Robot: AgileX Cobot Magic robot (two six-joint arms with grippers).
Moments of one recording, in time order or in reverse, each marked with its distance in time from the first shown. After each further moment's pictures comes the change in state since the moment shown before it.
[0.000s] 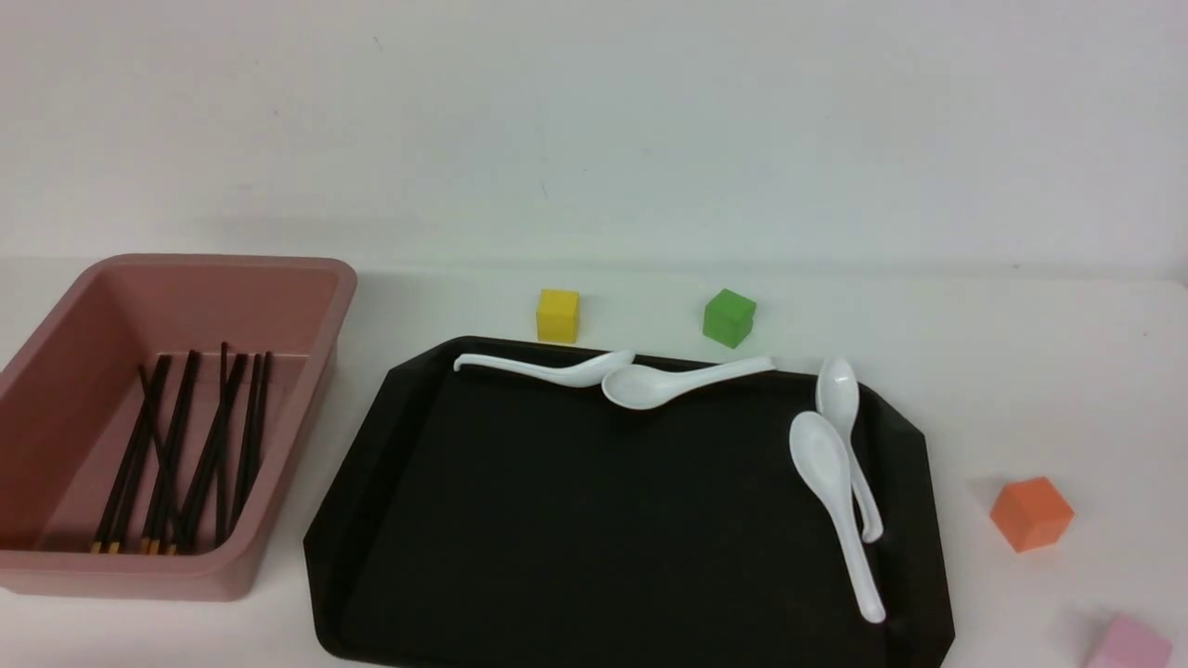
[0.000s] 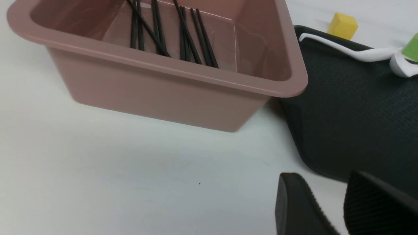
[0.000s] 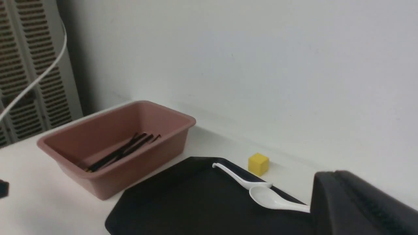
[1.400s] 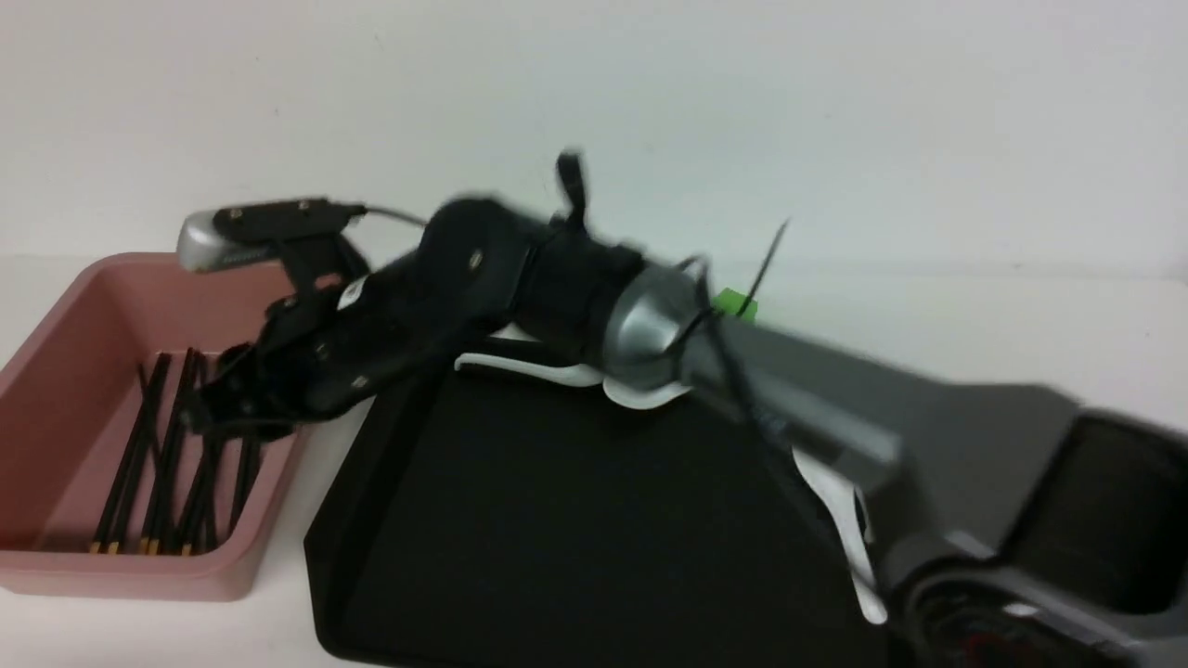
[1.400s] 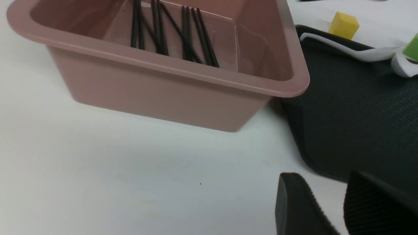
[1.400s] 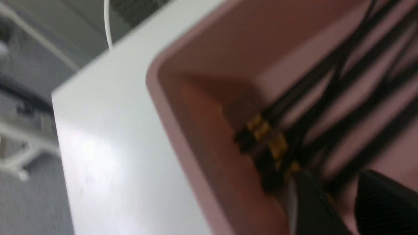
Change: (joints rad) right arm 0.080 1.990 -1.675 0.932 0.446 -0.609; left arm 0.000 0.000 0.000 0.000 0.000 0.000
